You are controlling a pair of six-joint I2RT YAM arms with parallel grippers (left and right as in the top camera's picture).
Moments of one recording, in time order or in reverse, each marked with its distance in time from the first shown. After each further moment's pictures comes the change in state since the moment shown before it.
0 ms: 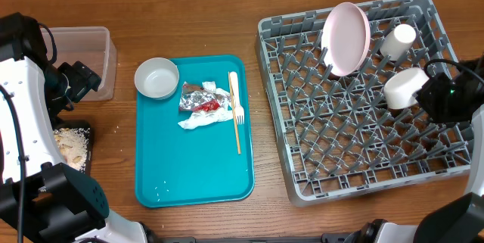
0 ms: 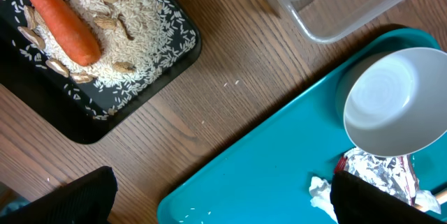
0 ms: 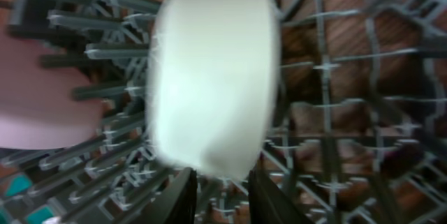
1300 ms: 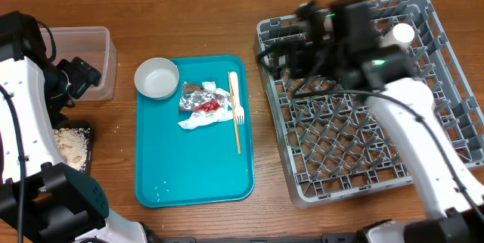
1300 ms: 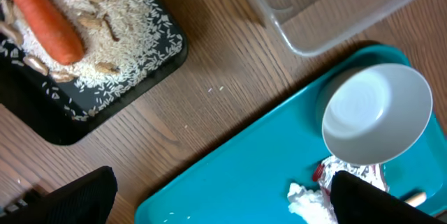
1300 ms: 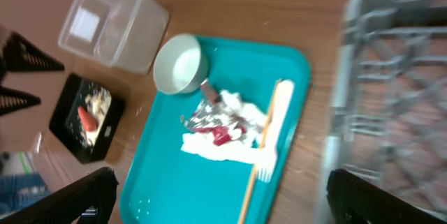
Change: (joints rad) left arm 0.005 0.000 0.000 0.034 0.031 -0.074; right arm 0.881 0.074 0.234 0.237 -0.189 -0.066
